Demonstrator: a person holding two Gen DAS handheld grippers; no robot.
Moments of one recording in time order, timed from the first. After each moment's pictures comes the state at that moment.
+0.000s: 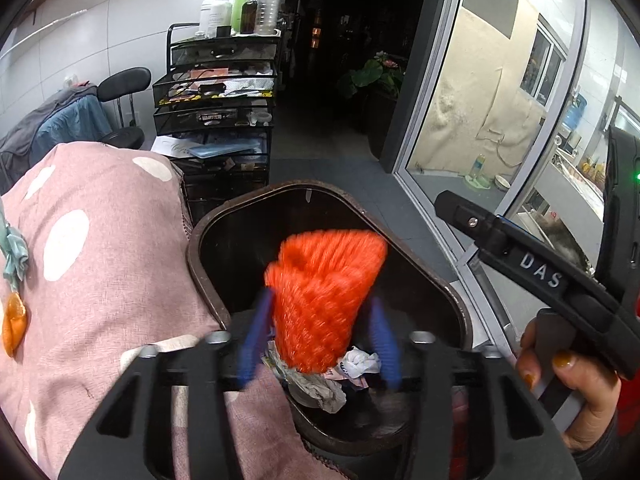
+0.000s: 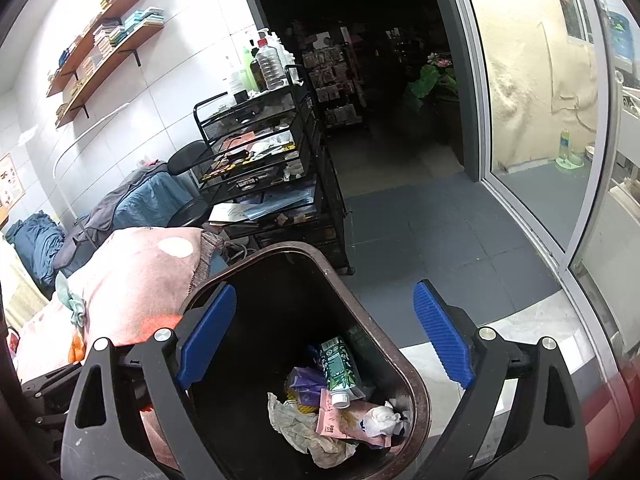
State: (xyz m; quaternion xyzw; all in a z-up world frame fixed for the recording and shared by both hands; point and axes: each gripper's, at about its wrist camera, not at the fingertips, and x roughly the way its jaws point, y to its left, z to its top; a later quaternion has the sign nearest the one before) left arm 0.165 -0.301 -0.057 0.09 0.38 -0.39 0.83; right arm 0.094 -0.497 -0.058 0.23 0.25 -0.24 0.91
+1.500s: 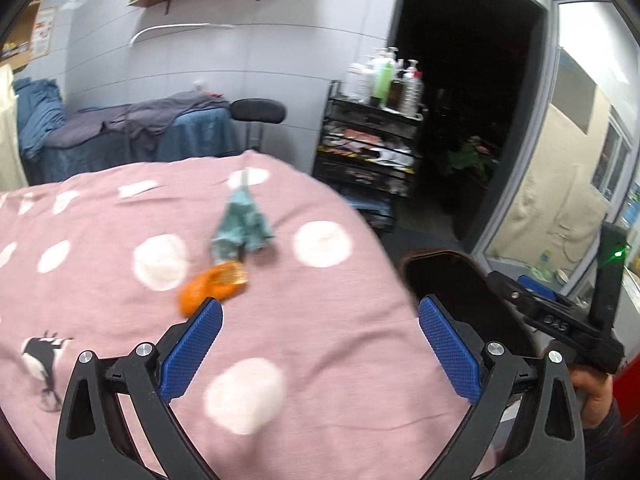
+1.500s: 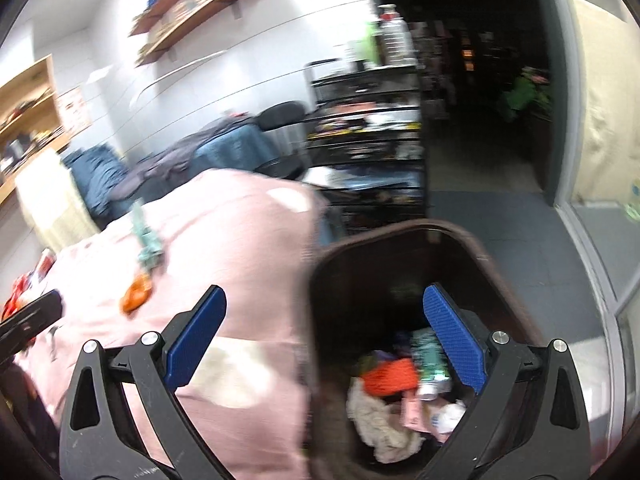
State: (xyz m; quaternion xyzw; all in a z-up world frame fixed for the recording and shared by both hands) left arm 0.194 -0.100 -0.017 -0.01 0.31 -0.24 0.92; right arm 0.156 -0.383 -0.047 0.16 0.28 -0.07 0.94
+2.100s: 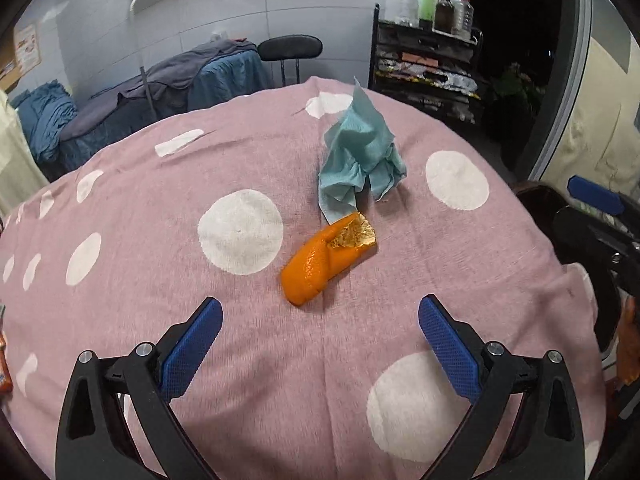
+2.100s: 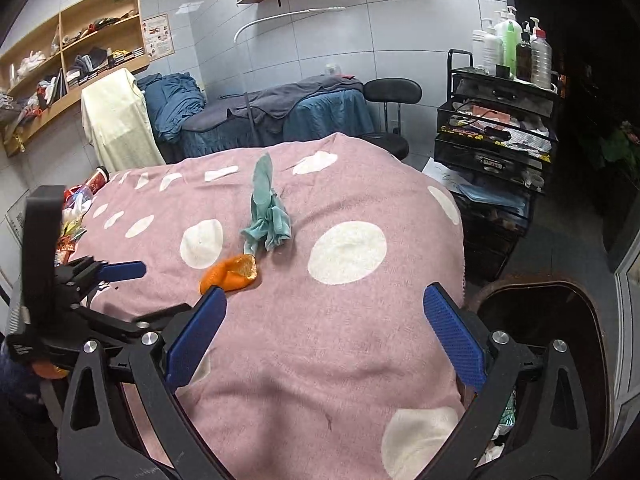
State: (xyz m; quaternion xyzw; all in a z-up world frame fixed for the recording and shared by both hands) left arm 0.277 -0.065 -0.064 0.11 0.42 -0.19 0.88; right arm 0.242 -0.262 -0.032 0.07 0.33 0.06 0.94
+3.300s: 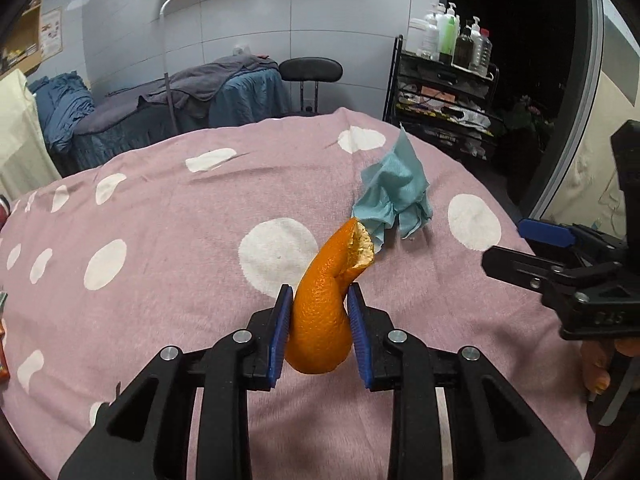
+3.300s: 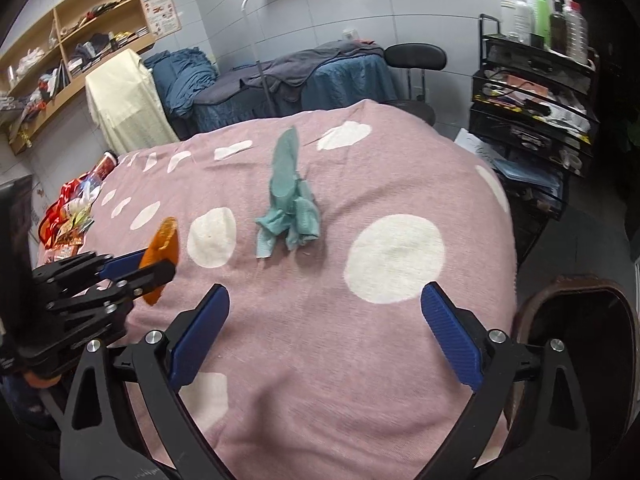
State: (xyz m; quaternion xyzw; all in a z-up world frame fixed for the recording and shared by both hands) left arm 0.272 -0.028 -0.039 0.05 0.38 -0.17 0.91; right arm 0.307 -0.237 -0.047 0.07 0.39 0.11 0.91
